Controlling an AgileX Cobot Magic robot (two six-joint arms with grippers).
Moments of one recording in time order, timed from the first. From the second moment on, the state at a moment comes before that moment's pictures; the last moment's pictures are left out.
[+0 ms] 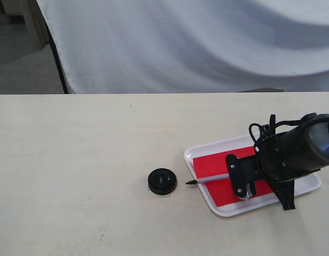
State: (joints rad) left arm 0.08 0.00 0.00 0.00 0.33 -0.04; right arm 0.36 1.97 -0.86 -1.57 0.49 0.12
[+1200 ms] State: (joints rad) left arm 0.08 0.00 0.00 0.00 0.33 -0.04; right arm 0.36 1.69 -0.87 -0.57 0.58 0.02
